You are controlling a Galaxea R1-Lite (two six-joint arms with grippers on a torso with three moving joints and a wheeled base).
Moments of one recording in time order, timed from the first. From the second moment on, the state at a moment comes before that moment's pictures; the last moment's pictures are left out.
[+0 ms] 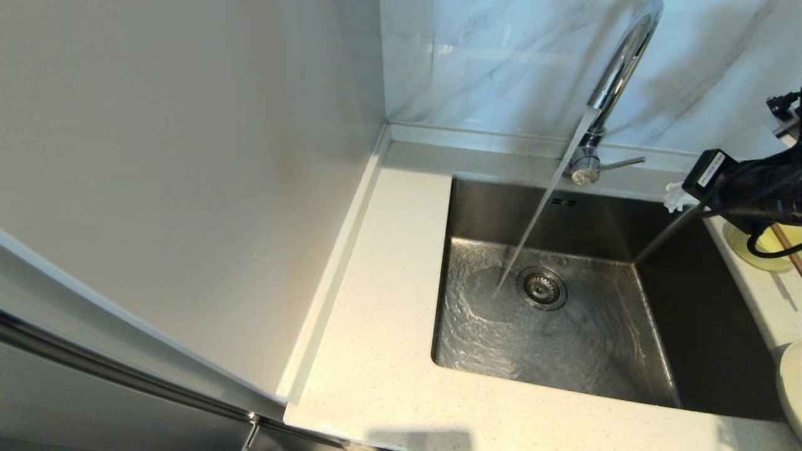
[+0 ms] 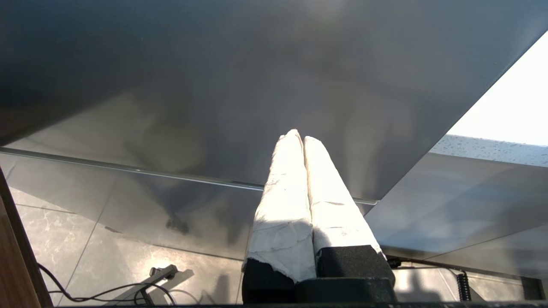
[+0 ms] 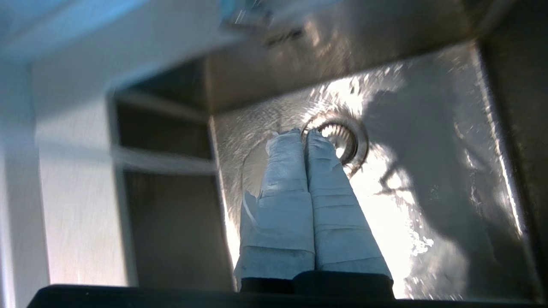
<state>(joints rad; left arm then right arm) 0.00 0.00 0.00 0.00 0.00 0.00 -0.03 1.60 -1.30 0.07 0.00 0.56</state>
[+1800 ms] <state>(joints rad) 0.00 0.00 0.00 0.00 0.00 0.00 0.03 2.08 -1.96 0.21 -0.36 0.80</state>
